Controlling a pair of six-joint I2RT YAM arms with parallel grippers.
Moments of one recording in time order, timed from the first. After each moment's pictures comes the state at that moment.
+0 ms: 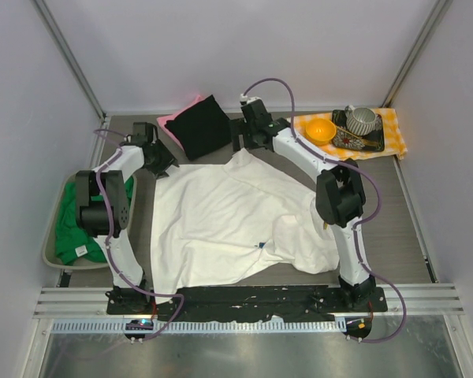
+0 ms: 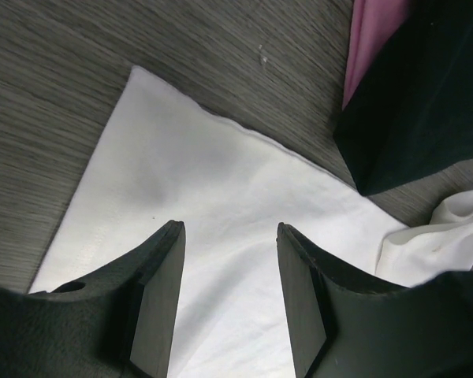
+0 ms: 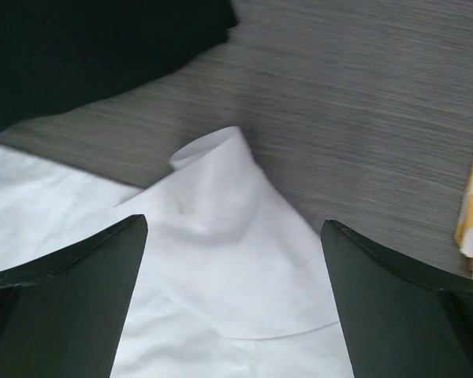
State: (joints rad) left arm -0.01 1.92 1.35 -0.45 0.12 -0.73; right arm 0.57 2.18 1.95 -0.53 0.17 0.23
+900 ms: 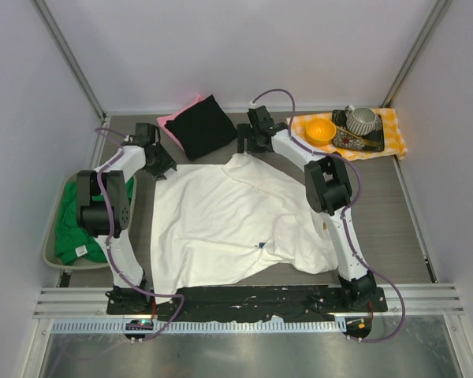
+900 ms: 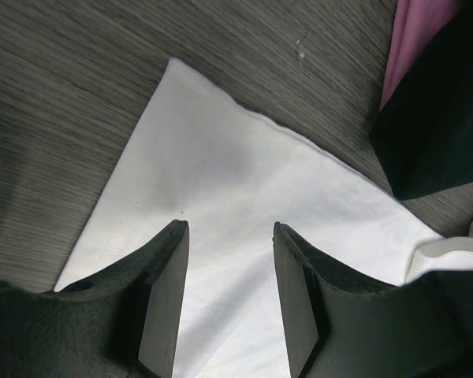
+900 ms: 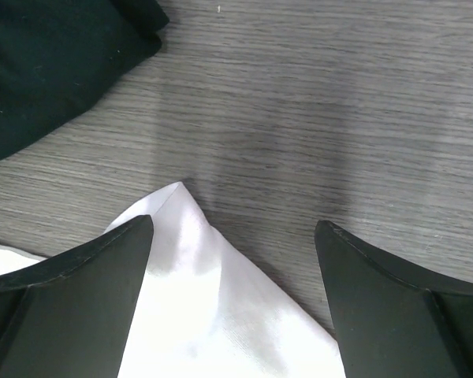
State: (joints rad) left arm -0.03 1.92 1.35 -0.49 0.04 -0.71; right arm 0.47 2.42 2.06 -0.48 0.09 0.33
